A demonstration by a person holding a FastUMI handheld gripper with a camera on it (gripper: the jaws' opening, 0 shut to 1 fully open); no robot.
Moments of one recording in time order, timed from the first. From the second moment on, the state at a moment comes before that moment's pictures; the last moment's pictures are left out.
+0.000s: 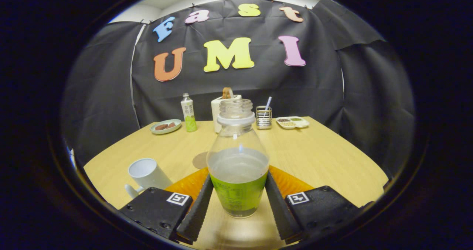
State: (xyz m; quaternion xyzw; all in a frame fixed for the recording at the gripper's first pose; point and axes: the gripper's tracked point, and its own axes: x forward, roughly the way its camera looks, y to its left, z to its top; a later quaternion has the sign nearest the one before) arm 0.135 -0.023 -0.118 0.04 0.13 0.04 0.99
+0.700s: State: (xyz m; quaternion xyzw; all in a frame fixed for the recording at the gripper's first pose) arm 0.084 -0.040 -0.052 -0.01 0.09 -0.02 1.00
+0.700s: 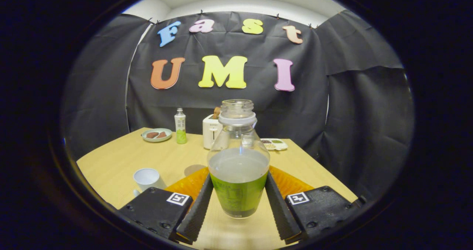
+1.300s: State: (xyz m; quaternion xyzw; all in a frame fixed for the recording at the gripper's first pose) arm 0.055 -0.057 0.005 -0.07 0.07 -0.06 0.99
